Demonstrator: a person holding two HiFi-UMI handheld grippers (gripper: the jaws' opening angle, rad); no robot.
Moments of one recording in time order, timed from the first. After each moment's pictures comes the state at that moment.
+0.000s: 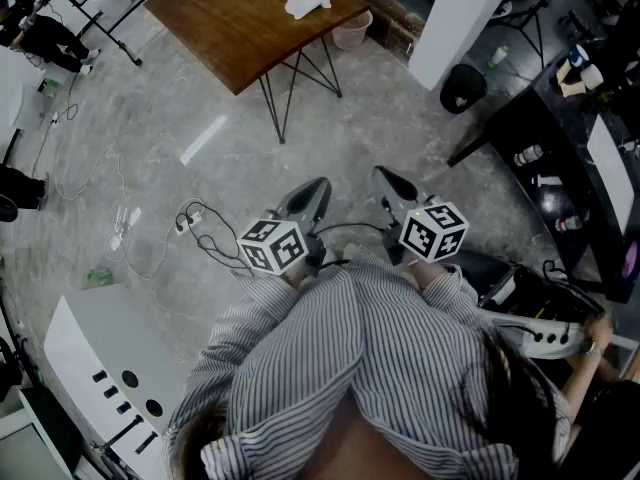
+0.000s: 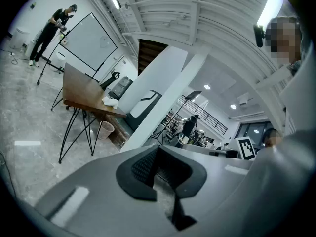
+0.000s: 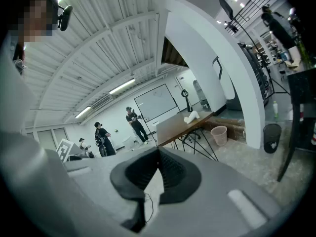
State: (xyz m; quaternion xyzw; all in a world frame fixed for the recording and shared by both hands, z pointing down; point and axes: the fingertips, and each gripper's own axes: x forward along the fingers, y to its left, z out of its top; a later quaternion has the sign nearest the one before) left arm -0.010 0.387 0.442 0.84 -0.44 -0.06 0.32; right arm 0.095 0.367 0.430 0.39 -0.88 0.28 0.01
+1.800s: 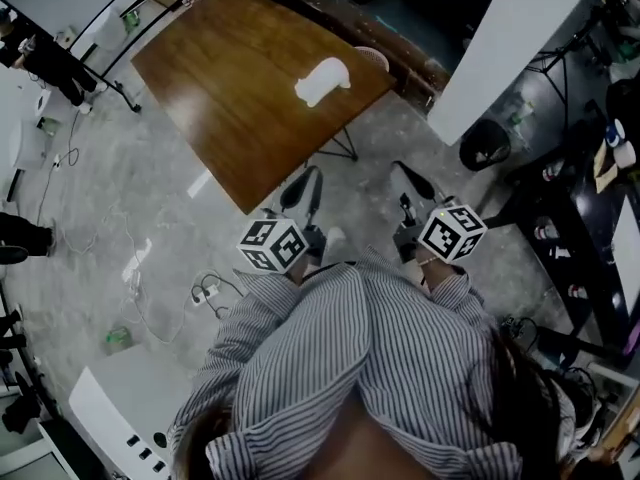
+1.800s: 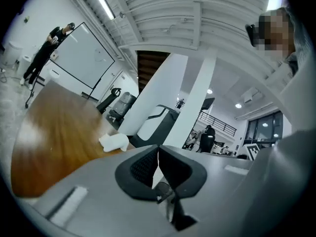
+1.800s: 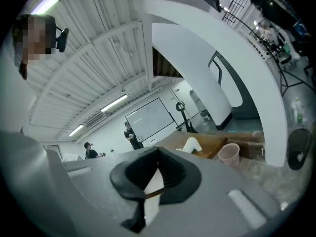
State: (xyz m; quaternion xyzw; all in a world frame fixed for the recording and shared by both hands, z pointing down) left arm -0.094 0.008 0.416 0.84 -0.48 -0.09 0.25; right arm 0.066 0.002 0.409 0.41 -0.86 0.28 -0.09
